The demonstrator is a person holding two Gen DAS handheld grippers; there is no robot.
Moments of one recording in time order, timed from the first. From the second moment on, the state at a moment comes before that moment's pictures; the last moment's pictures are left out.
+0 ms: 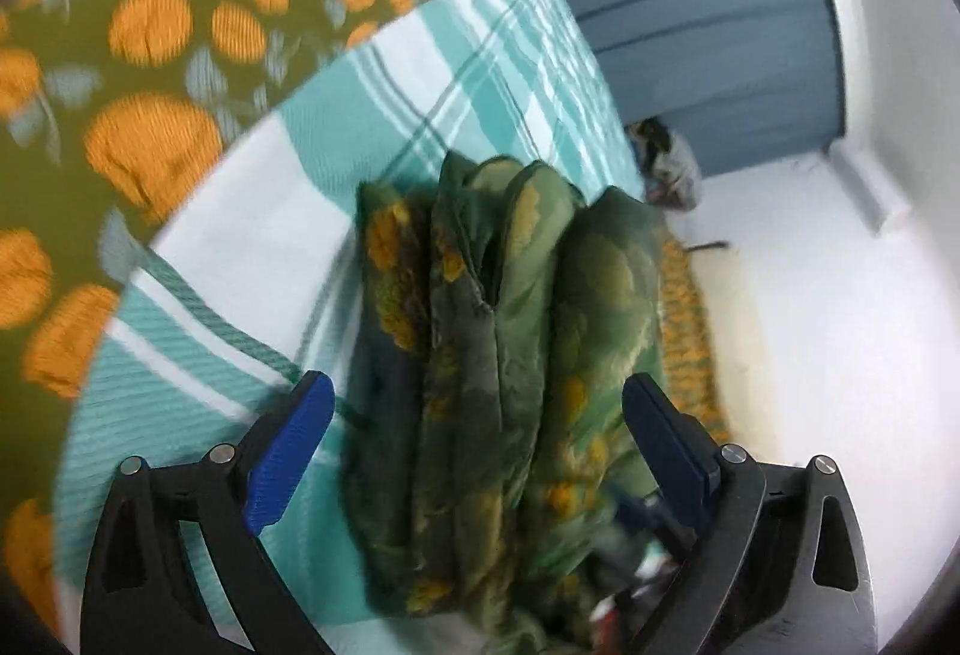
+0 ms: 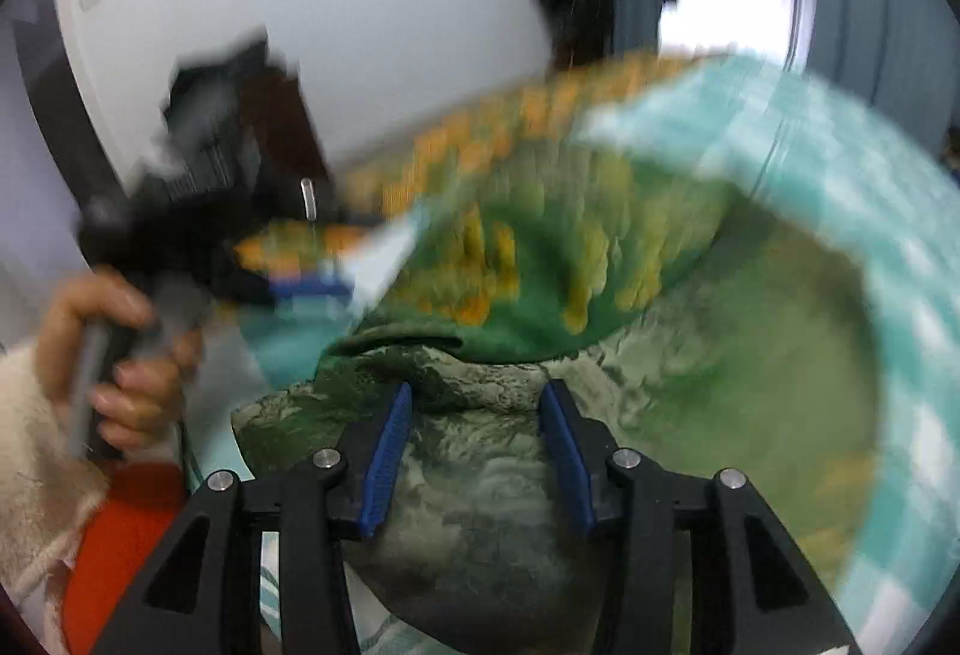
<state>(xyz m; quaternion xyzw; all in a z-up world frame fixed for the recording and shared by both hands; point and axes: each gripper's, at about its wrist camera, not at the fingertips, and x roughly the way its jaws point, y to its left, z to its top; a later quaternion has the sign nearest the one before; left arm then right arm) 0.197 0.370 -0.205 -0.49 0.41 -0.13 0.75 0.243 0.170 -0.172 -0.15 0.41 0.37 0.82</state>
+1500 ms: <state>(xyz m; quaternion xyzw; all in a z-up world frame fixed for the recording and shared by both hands) 0.296 0.261 -0.172 -0.36 0.49 -0.15 0.78 0.306 -0.014 -0.189 0.12 0.46 0.33 0.82</state>
